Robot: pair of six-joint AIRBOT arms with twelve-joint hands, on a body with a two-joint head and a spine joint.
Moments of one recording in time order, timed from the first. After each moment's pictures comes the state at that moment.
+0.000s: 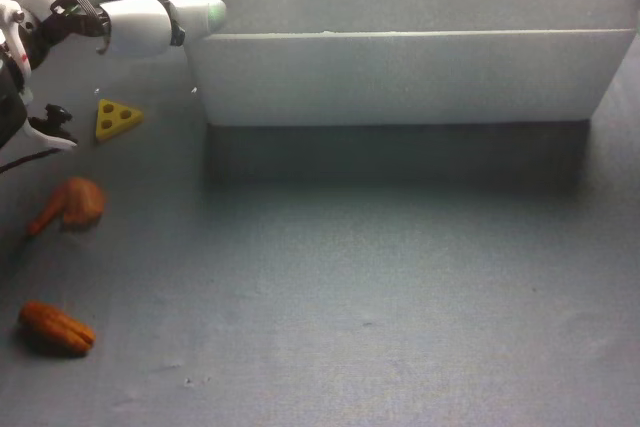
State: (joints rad) left arm 0.53 -1.19 1.53 -0.22 -0.66 0.39; right arm -0.46 -0.91 1.22 0.54 0.70 -0.95
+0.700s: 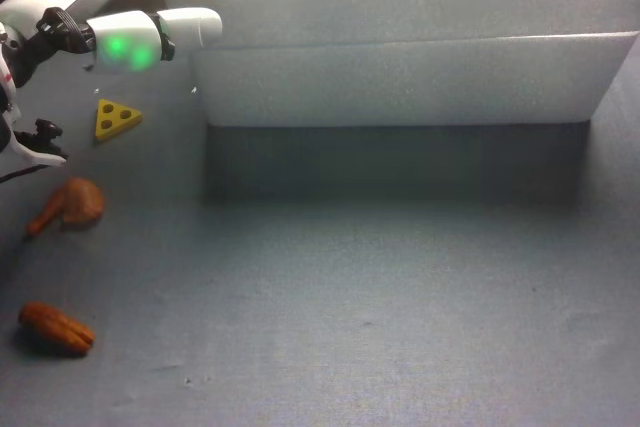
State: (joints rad) left arm 0.59 -1.14 1.47 -0.21 -0.72 0.37; right arm -0.47 -0.87 1.20 0.52 0.69 -0.98
